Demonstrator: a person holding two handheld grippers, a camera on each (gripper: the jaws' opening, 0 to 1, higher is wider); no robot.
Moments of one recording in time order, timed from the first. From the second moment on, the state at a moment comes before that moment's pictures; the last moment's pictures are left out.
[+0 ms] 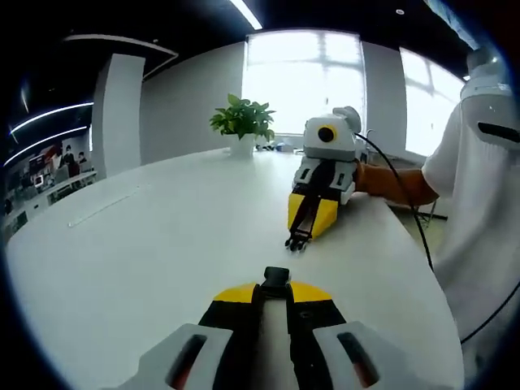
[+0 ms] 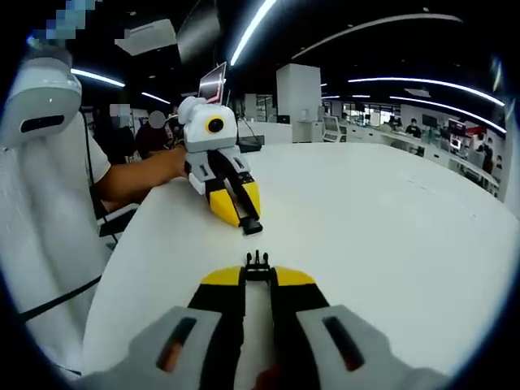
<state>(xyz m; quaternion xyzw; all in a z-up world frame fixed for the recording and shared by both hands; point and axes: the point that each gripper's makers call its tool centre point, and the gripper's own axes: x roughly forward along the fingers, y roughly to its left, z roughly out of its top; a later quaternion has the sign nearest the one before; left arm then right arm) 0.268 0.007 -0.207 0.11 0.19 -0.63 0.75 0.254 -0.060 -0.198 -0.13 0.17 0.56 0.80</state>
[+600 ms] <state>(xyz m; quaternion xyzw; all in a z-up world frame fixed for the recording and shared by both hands) 0.242 0.003 -0.206 0.10 0.19 -0.67 0.71 0.237 -0.056 -0.197 -0.13 0.17 0.60 0.77</state>
